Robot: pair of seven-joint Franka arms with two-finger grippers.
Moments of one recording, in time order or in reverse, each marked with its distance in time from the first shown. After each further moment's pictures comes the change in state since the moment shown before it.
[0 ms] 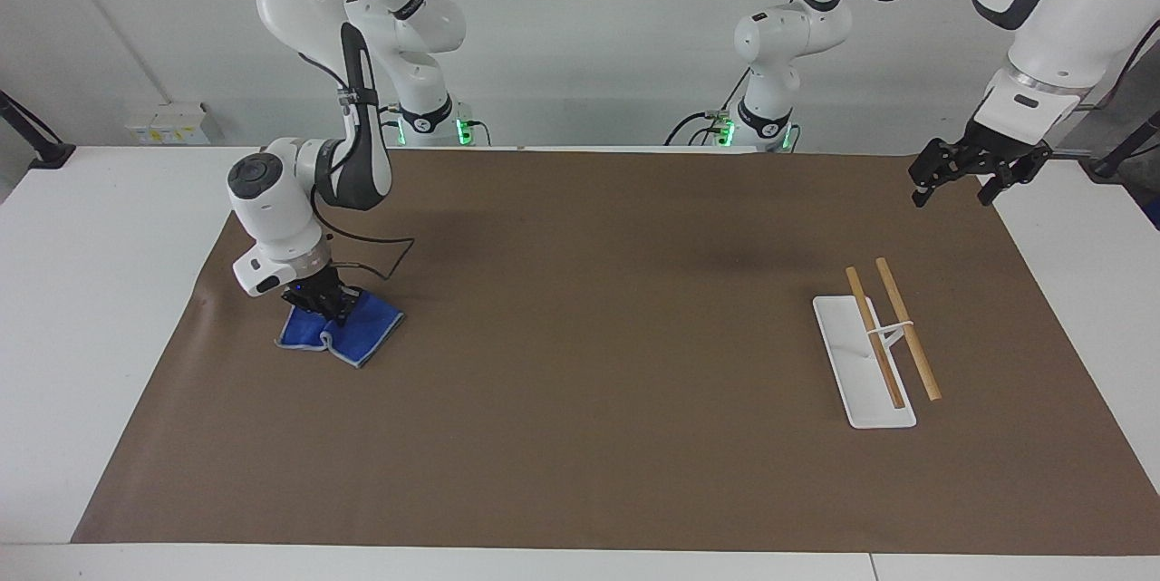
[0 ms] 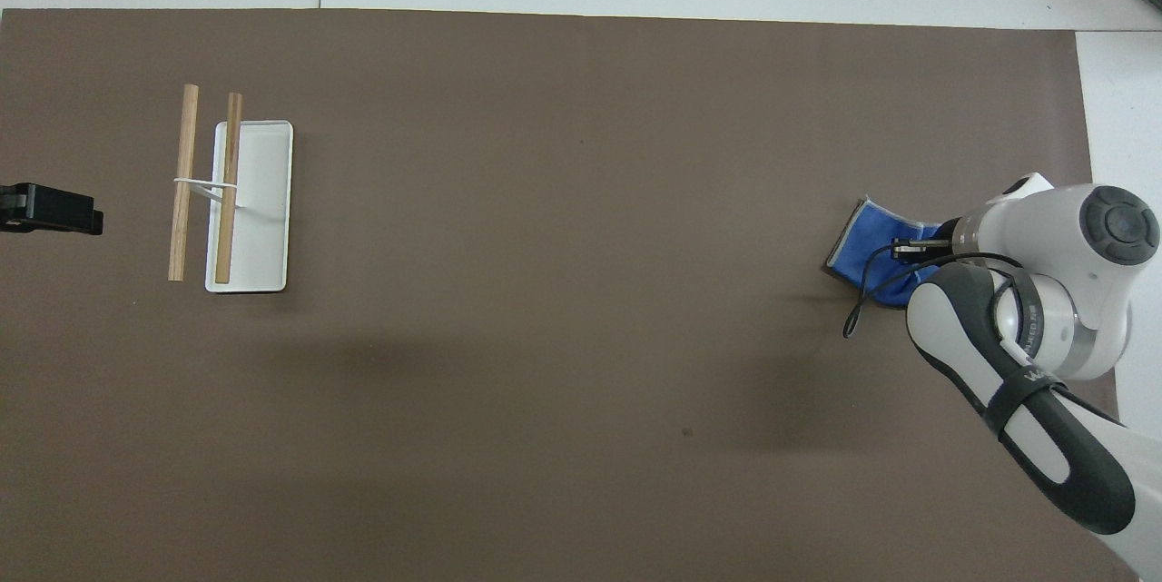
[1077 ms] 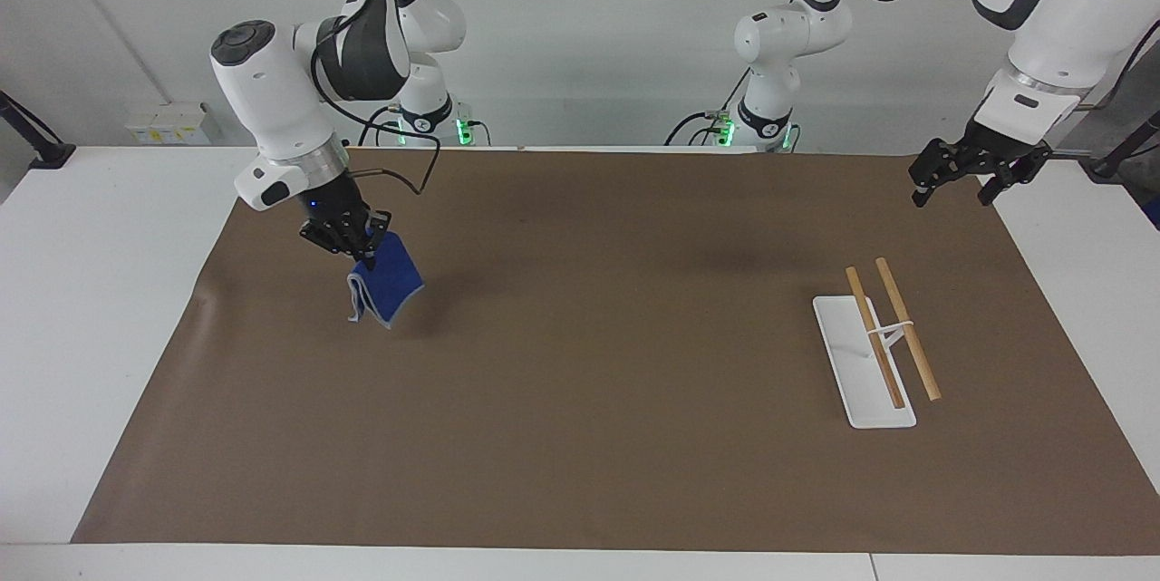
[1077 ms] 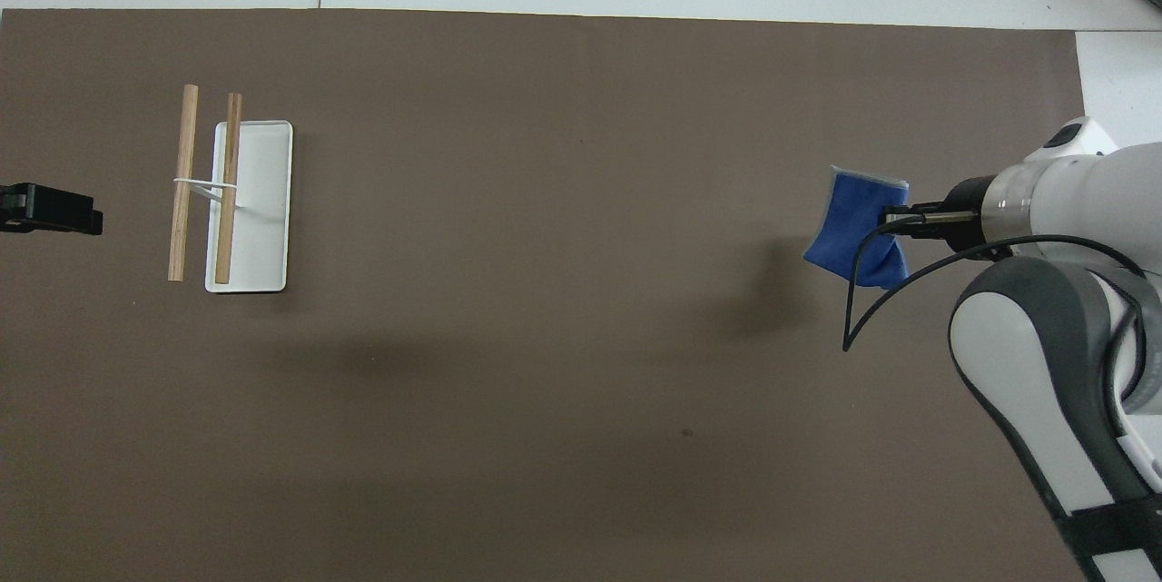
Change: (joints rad) left arm 0.000 0.000 0.000 0.000 0.000 0.000 0.000; right arm 0.015 -0.256 0.149 0.139 0.214 -0.304 0.000
